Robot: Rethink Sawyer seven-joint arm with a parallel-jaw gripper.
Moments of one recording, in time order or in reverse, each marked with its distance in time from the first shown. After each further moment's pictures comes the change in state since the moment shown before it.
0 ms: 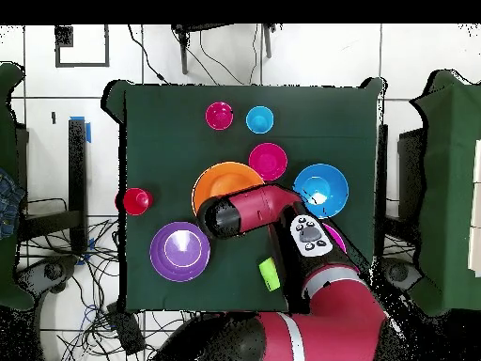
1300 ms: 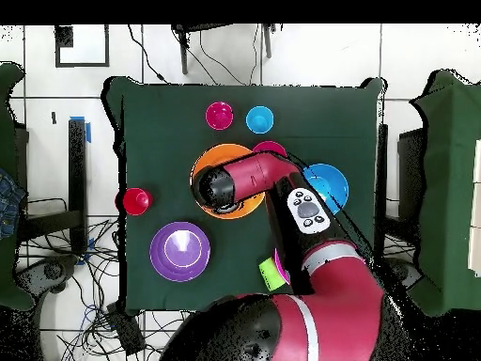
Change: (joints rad) arm -0.025 0.055 0.120 -0.187 -0.070 0.243 0.000
